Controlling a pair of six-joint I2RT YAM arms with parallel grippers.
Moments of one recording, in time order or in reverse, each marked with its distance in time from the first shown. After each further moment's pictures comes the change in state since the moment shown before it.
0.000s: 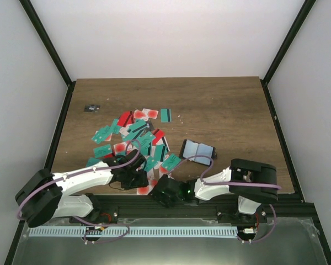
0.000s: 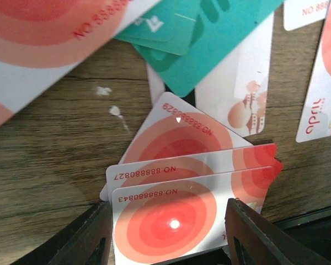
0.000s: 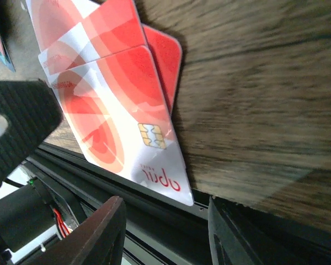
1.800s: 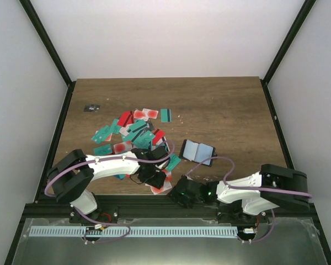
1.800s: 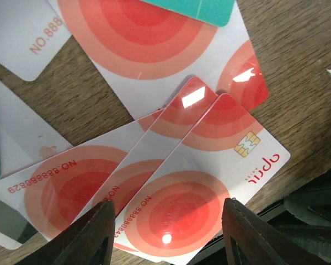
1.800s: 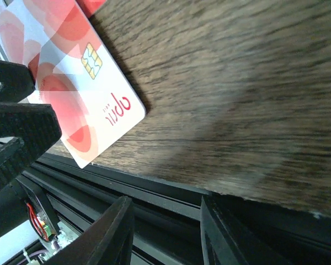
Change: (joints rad) left arm -0.149 0.352 0.340 -0.084 -0.016 0.384; right arm -0.030 -0.299 -0.257 -0.072 0.019 -0.019
